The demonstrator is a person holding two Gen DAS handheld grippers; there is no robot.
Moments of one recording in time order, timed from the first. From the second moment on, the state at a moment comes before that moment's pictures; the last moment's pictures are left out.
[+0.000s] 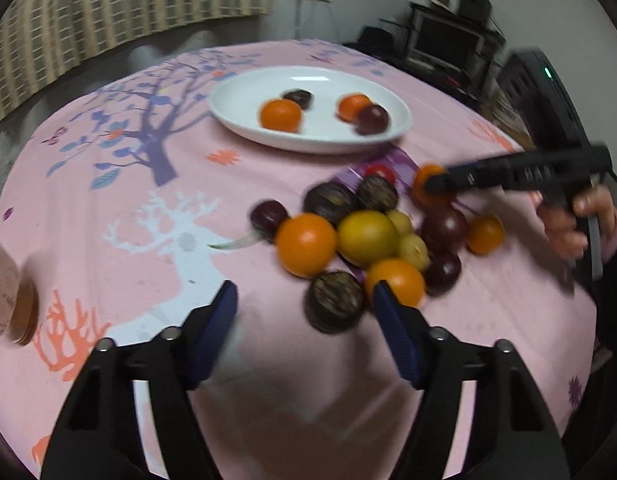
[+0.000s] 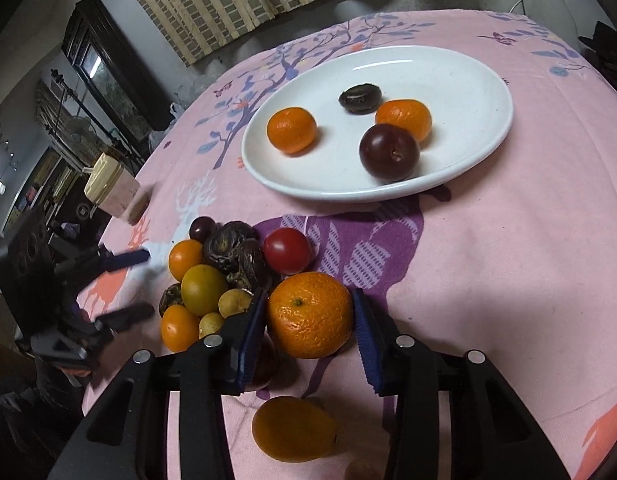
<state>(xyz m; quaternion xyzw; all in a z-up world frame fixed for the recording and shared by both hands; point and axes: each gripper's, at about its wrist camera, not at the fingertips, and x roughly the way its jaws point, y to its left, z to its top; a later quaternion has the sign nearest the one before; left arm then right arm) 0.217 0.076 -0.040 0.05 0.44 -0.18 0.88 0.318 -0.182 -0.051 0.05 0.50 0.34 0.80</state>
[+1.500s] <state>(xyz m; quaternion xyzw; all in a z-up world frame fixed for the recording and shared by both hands) 0.371 0.006 -0.007 0.04 0.42 -0.12 0.90 0.396 -0.186 -0.016 0.04 0.36 0.21 0.91</state>
